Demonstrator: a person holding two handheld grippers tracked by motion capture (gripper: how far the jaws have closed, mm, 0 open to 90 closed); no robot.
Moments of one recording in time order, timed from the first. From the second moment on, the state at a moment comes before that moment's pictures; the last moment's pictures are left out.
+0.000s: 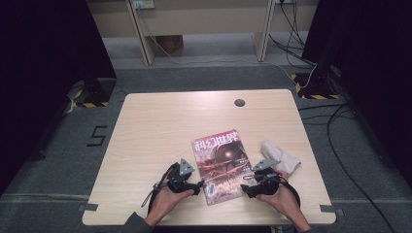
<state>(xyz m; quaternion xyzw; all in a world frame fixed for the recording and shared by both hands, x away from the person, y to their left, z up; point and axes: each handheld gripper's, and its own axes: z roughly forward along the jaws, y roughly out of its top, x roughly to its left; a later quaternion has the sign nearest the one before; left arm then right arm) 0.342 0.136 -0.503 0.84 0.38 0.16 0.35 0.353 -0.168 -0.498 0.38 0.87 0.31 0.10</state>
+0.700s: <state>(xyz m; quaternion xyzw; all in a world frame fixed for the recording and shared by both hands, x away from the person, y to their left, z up) 0.357 0.143 -0.504 0.84 0.38 0.18 0.33 0.331 -0.149 -0.502 0.37 0.87 0.30 0.10</state>
